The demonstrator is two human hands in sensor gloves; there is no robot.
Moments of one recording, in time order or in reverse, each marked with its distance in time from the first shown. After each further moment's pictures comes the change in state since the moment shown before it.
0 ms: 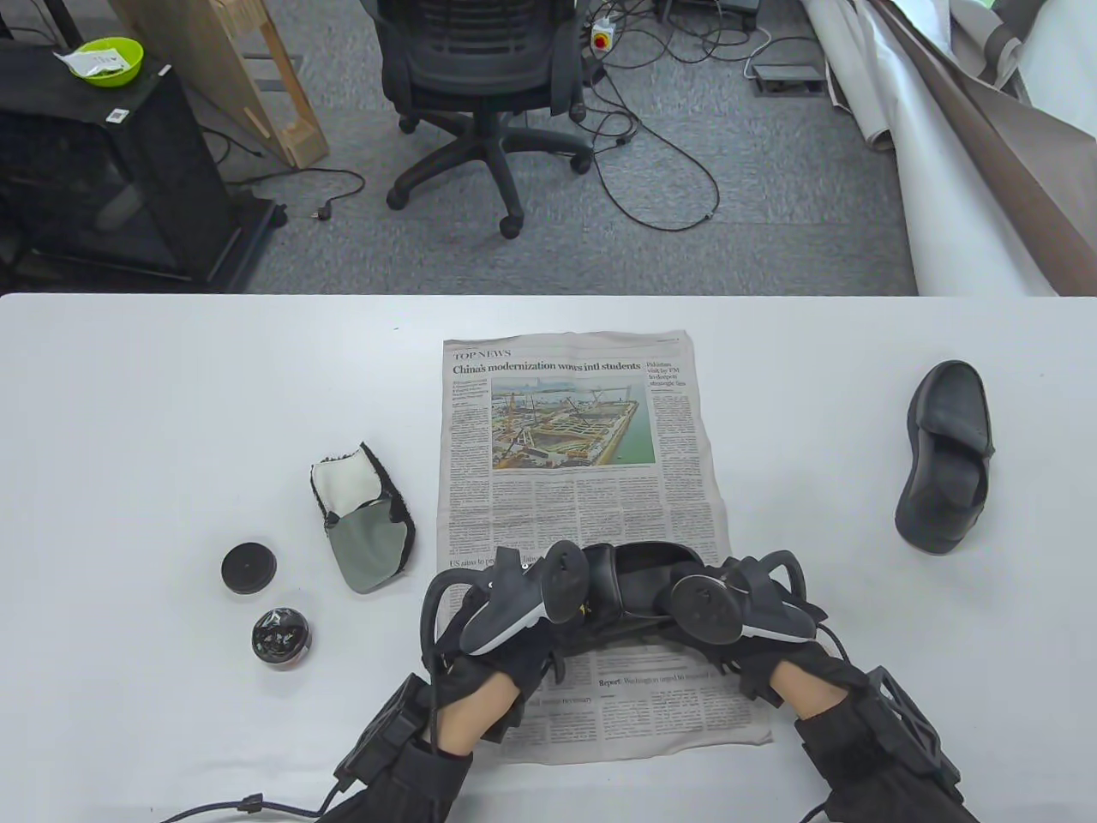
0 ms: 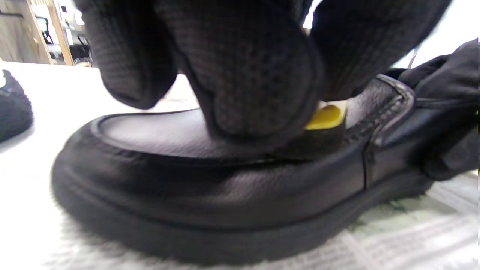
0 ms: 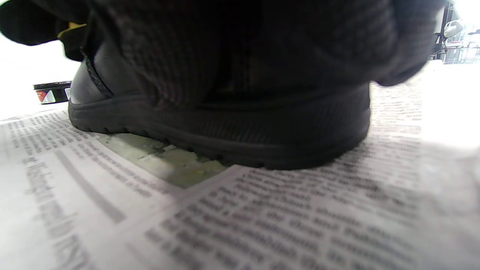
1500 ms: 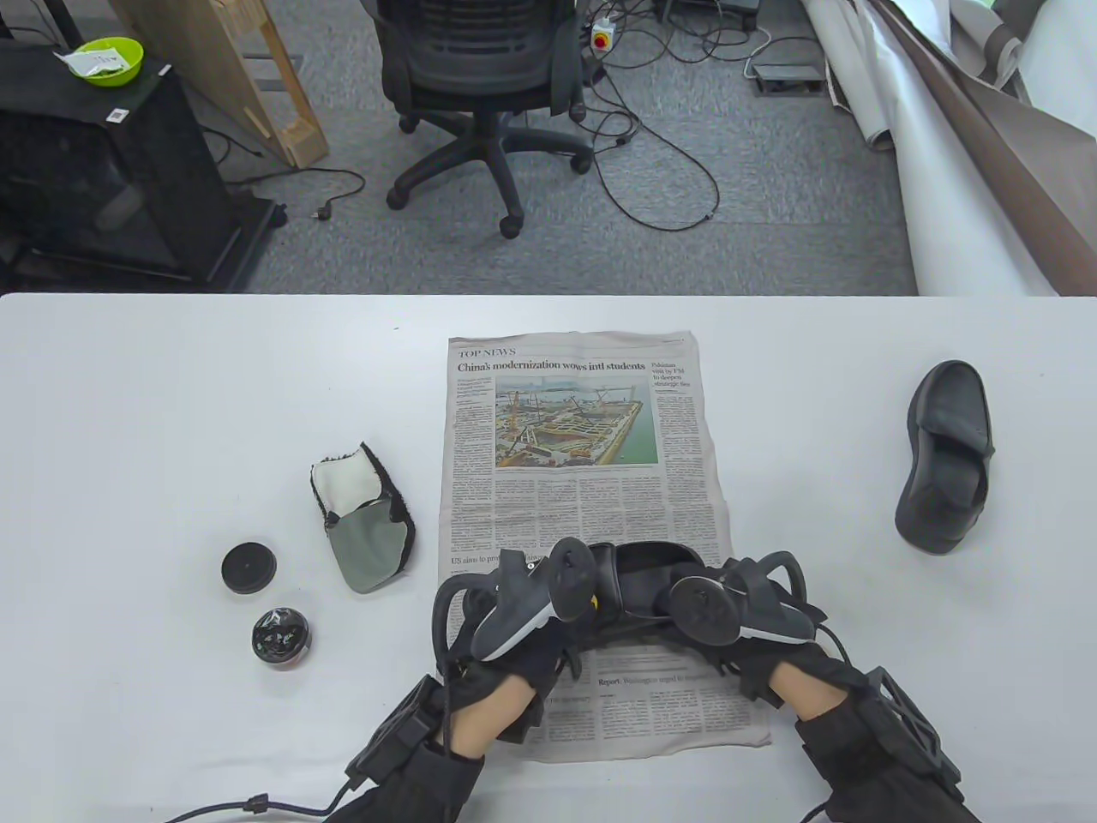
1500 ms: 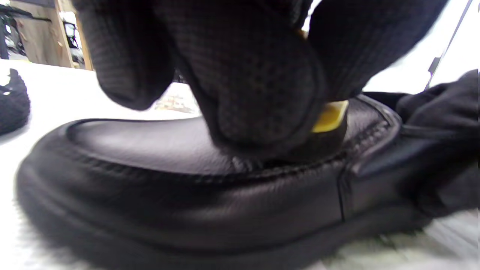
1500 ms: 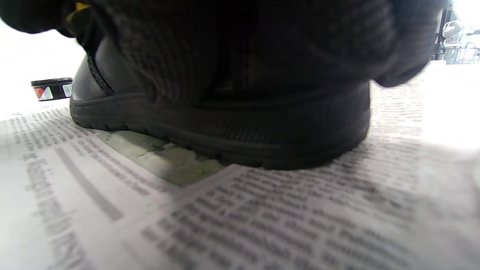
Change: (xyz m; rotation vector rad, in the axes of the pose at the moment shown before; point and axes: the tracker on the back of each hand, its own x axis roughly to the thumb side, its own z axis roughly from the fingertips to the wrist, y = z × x) left_hand 0.006 0.002 0.000 0.042 0.065 0.077; right_hand 0.001 0.002 0.000 0.008 0.004 0.010
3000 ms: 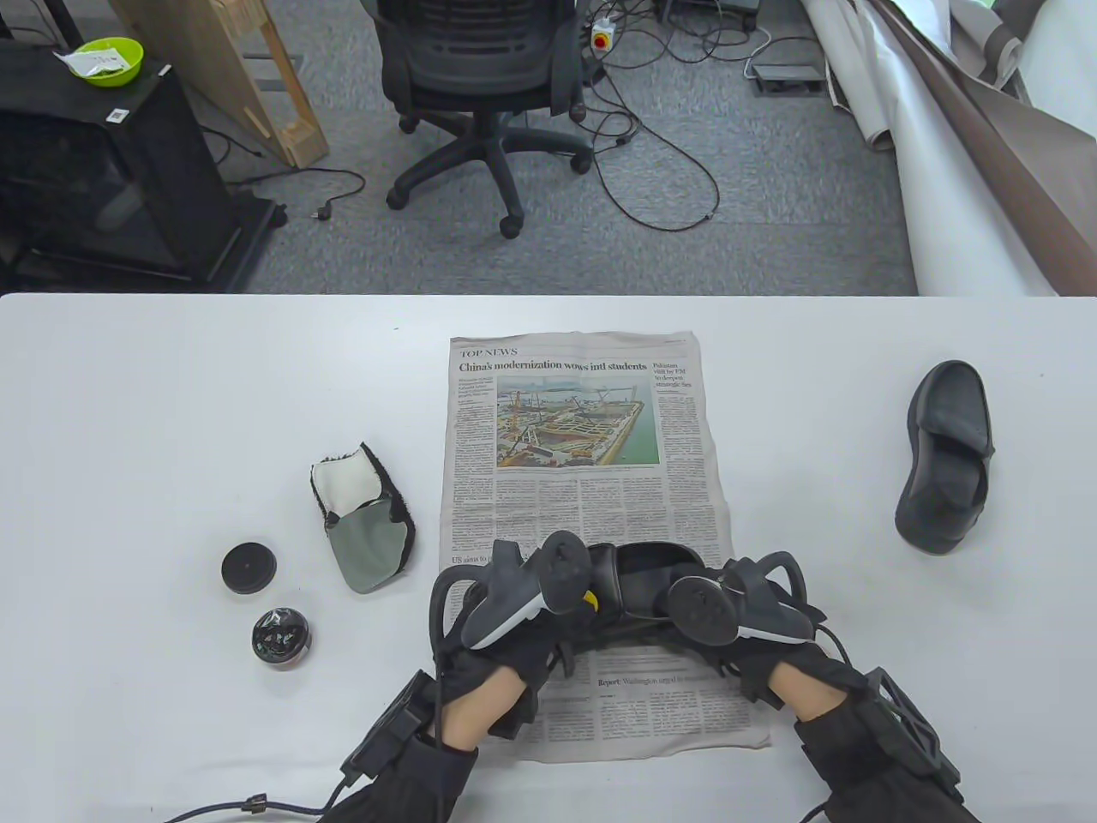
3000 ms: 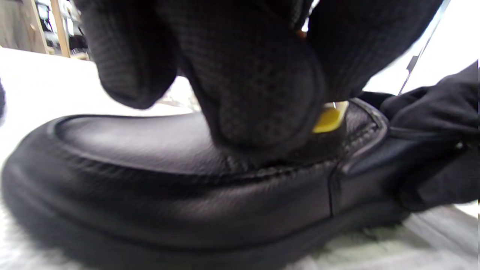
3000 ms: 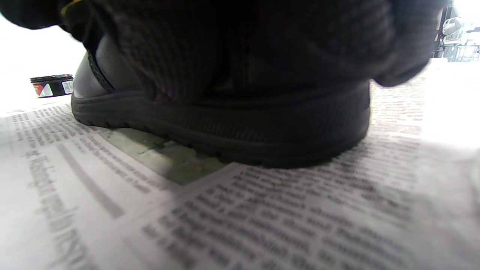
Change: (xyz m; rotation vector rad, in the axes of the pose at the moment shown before) left_hand -0.003 0.002 -0.003 -0.041 -0.066 0.016; right_hand 0.001 0.001 -0.001 0.014 0.003 0.006
